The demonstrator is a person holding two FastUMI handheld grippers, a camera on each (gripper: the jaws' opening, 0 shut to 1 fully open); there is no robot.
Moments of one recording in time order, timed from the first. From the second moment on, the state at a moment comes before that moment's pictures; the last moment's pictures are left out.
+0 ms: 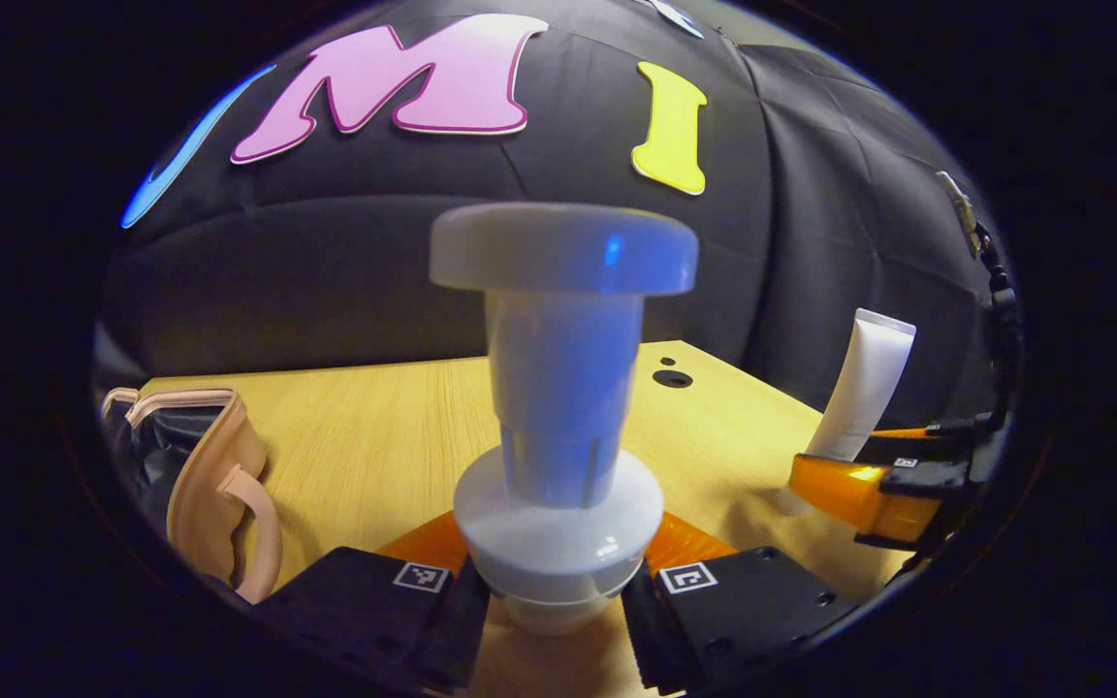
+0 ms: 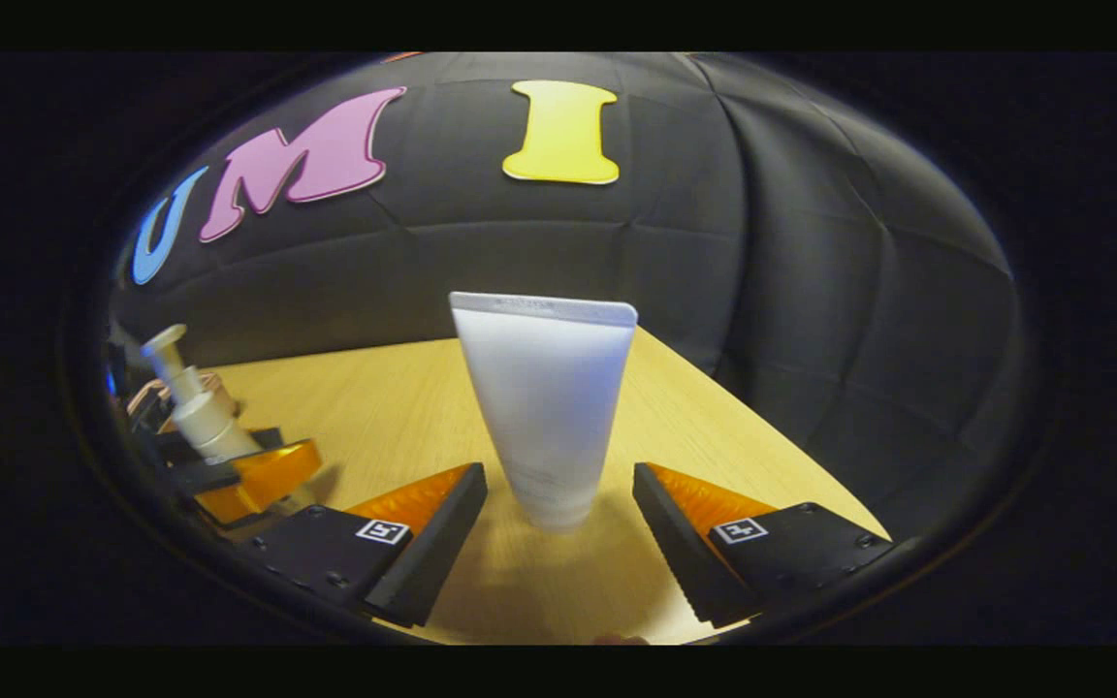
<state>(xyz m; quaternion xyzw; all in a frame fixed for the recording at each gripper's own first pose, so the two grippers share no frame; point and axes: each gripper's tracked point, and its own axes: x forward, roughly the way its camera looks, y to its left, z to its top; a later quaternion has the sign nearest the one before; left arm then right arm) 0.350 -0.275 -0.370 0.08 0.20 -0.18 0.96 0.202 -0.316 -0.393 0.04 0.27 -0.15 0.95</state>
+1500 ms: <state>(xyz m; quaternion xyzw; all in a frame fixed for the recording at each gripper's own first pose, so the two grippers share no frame) 0.283 -0.158 -0.223 0.01 0.17 -0.13 0.98 0.195 -0.158 -0.270 -0.03 0.21 0.02 0.98</state>
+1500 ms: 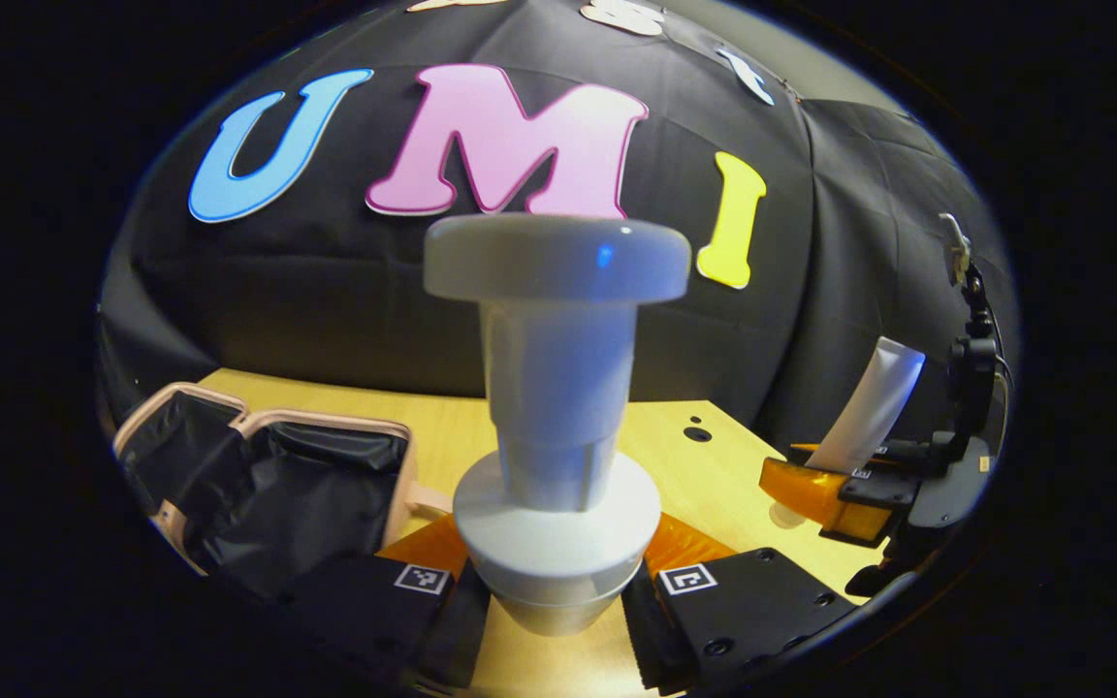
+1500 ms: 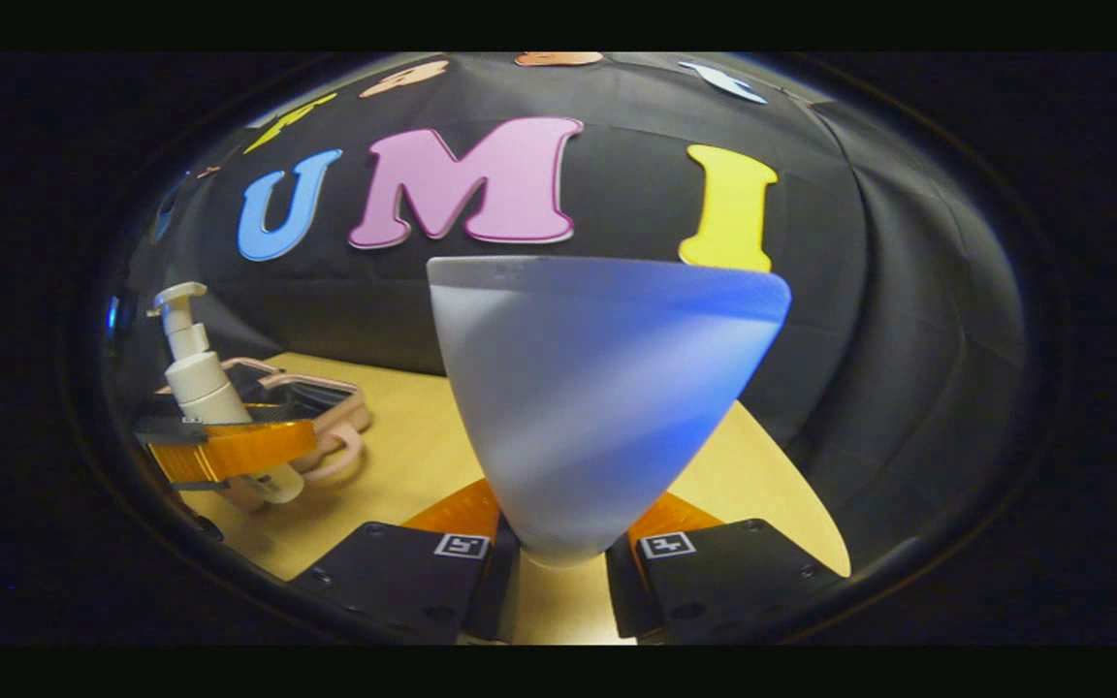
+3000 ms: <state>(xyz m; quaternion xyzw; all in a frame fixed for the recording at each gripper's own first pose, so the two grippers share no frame) 0.312 0.070 -0.349 0.05 0.57 0.00 0.82 0.228 0.123 -0.297 0.09 0.33 0.16 0.93</state>
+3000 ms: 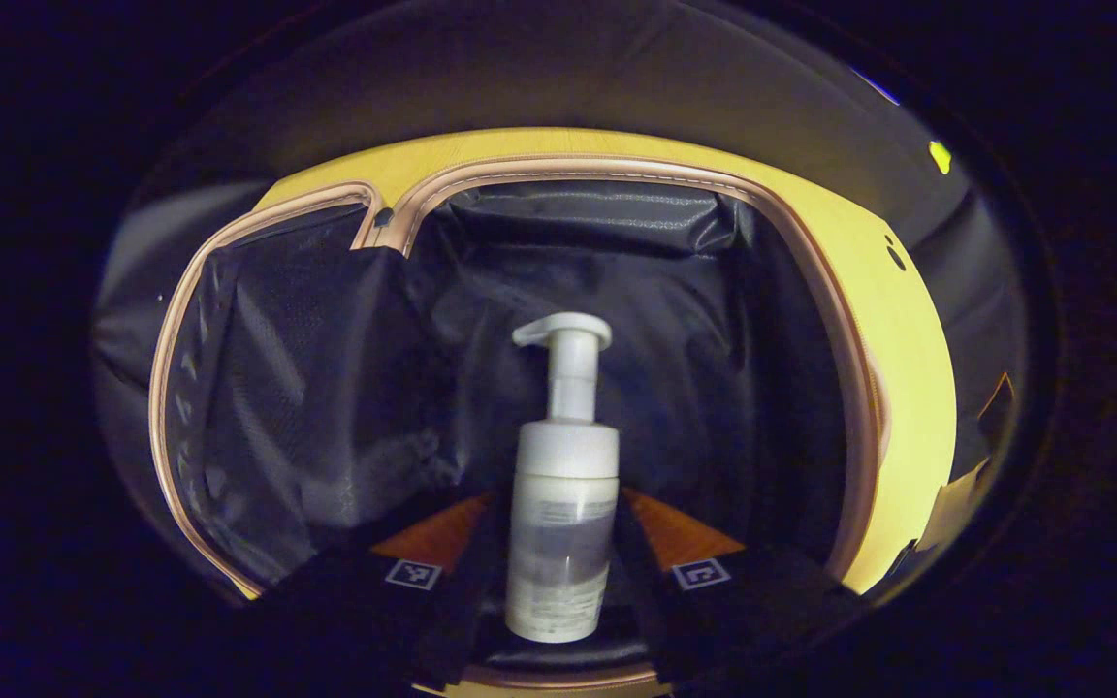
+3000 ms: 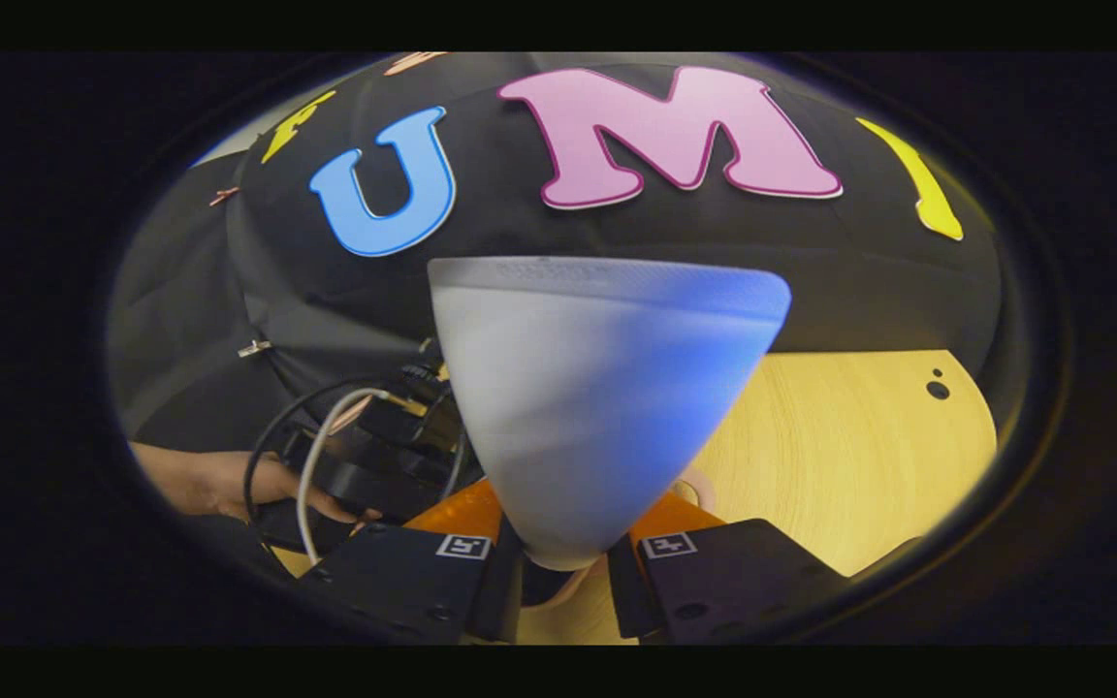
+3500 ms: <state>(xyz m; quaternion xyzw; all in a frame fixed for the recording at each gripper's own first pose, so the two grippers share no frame) 0.266 0.145 -0.172 0.03 0.30 0.10 0.95 0.217 0.151 -0.325 0.09 0.40 0.15 0.90</state>
